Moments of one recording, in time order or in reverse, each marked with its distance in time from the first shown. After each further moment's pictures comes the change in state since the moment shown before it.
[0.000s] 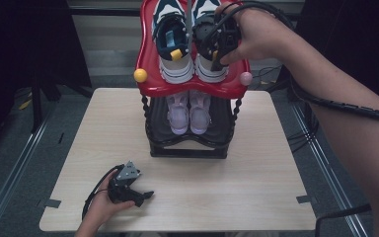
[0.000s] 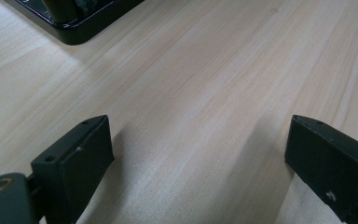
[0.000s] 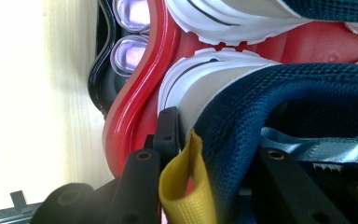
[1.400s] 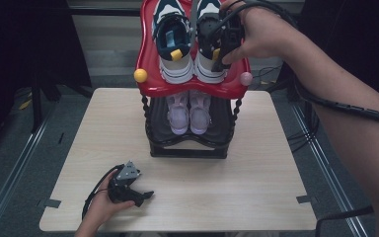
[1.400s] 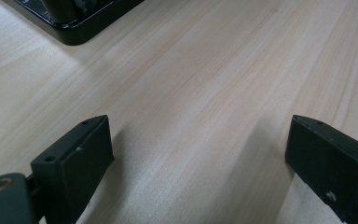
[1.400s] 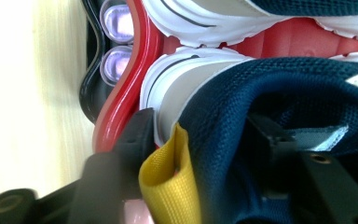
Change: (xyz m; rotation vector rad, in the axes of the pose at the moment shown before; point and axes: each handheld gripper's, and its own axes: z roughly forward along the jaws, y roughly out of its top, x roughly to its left) left arm 0.001 0.000 0.000 -0.005 -0.002 0.003; right arm -0.001 -0.008 -0.004 -0.048 -0.035 0.079
